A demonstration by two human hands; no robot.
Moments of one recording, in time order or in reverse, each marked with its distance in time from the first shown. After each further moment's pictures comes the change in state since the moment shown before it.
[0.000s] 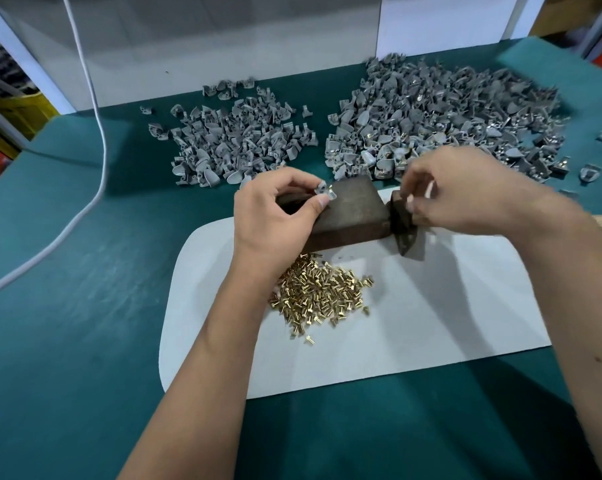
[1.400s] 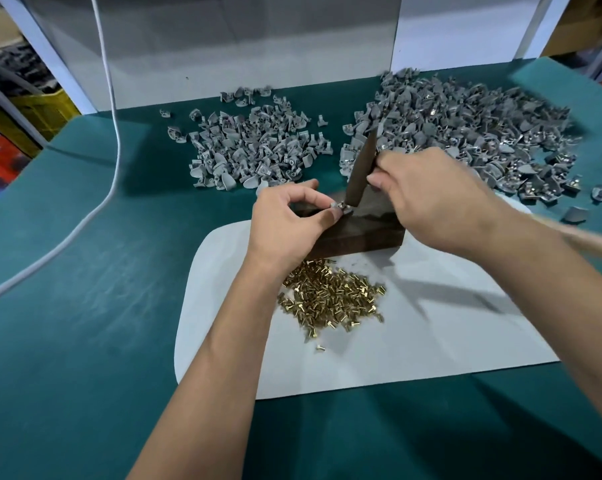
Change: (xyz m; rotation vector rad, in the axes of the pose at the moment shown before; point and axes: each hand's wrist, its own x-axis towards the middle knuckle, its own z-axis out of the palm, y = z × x) left_hand 0.006 -0.001 -0.005 -0.122 -0.100 -0.284; right_hand -0.003 -0.056 0.006 -0.161 0.162 -0.189
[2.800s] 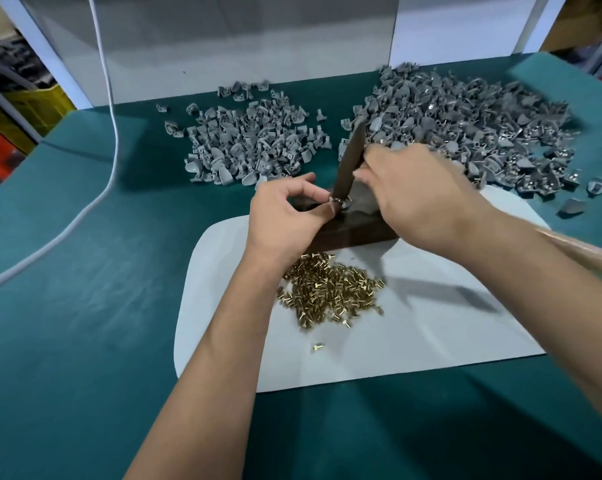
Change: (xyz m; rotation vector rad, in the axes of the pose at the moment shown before) left_hand 0.002 -0.003 0.001 -0.006 0.013 0.040; right_hand 0.003 -0.015 -0.005 -0.003 0.016 0.026
